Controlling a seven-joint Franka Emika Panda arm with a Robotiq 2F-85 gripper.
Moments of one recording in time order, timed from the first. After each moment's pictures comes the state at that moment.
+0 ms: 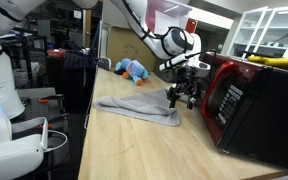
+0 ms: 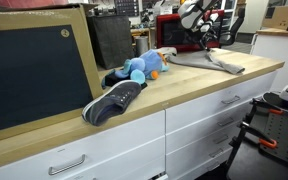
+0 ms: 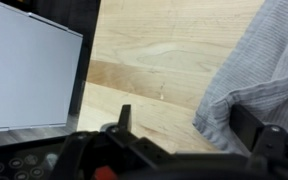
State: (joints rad) arm -0.24 0.80 -0.29 -1.30 -0.49 1.78 -0.05
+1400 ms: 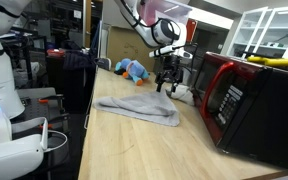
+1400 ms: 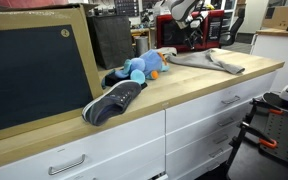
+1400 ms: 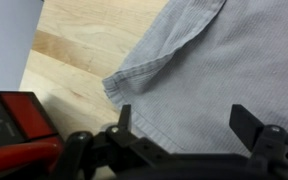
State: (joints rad) arm -0.19 0.65 -0.15 -1.43 -0.43 1.78 -0.08
